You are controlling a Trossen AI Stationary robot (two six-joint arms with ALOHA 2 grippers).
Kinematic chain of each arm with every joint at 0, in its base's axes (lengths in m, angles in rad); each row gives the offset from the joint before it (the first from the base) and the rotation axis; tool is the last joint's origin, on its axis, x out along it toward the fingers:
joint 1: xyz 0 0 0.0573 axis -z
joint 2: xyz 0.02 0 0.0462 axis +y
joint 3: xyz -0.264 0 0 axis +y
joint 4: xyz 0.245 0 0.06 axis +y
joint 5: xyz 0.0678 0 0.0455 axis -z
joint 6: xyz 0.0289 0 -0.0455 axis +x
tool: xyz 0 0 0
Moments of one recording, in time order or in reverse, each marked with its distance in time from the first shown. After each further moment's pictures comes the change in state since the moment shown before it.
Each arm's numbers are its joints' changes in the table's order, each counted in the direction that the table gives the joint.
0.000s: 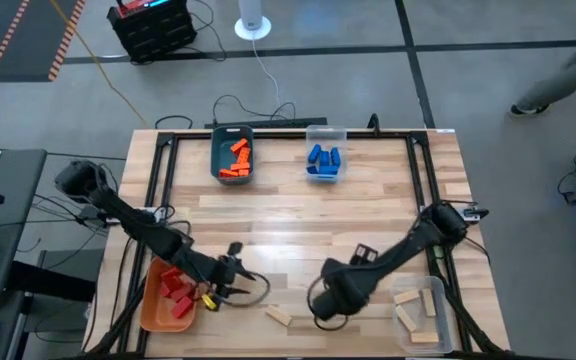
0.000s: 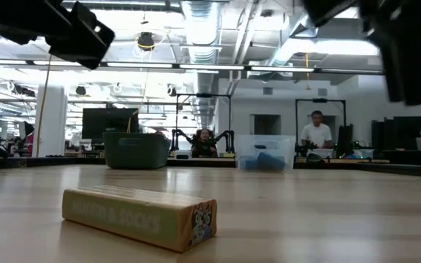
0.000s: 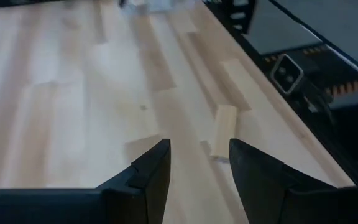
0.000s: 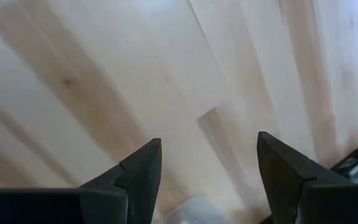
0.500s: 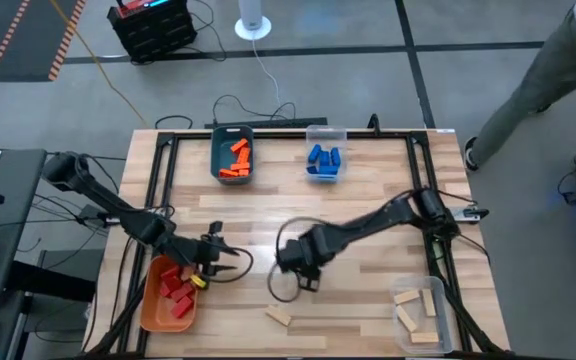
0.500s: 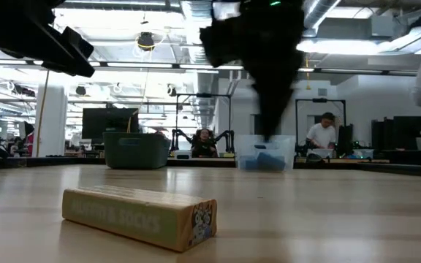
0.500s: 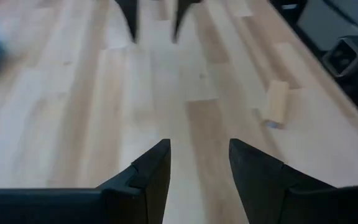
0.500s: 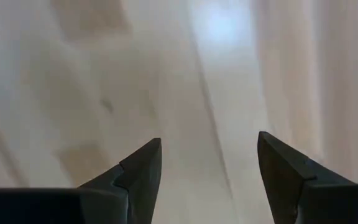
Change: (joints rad) left arm -0.034 -0.298 0.125 0.237 -0.132 -0.064; right arm 0.285 0.047 0.000 -0.421 -0.080 -0.541
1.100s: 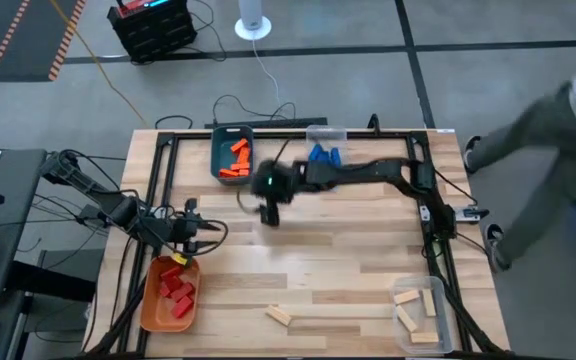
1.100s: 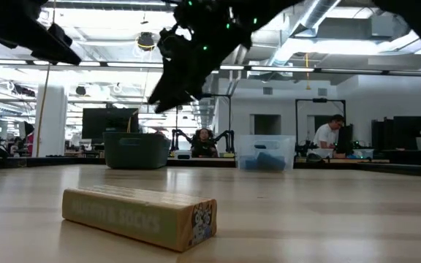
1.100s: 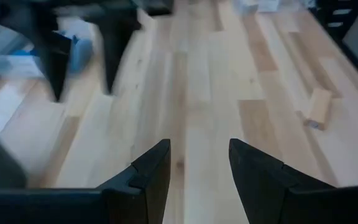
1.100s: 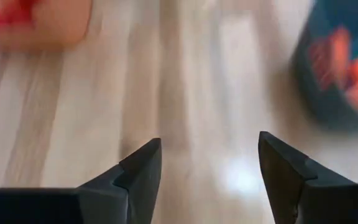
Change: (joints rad) left arm -0.001 -0.399 0.000 0.401 -0.162 -0.059; right arm 0.401 0.004 0.000 -0.728 -0.223 -0.529
